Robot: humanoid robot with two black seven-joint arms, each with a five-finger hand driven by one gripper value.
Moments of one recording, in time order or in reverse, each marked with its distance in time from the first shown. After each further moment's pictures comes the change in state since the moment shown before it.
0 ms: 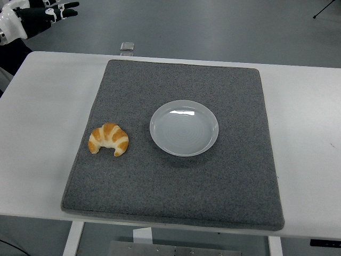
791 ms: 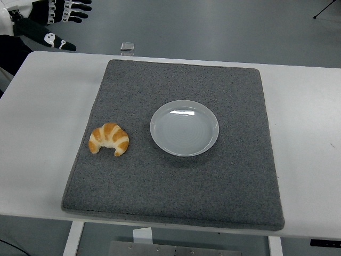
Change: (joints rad) left arm 0.025 0.265 0.004 -0.448 0.603 0.000 -0.251; right arm 0.000 0.000 0.000 0.000 -0.001 0.000 0.000
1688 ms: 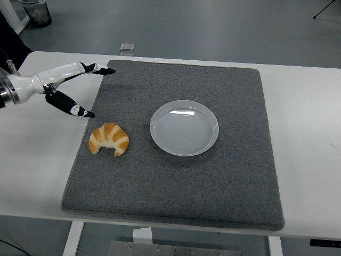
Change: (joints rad) left arm 0.364 0.015 0.013 -0.356 0.456 0.559 -0.113; right arm 0.000 0.000 0.000 0.000 0.000 0.000 0.000
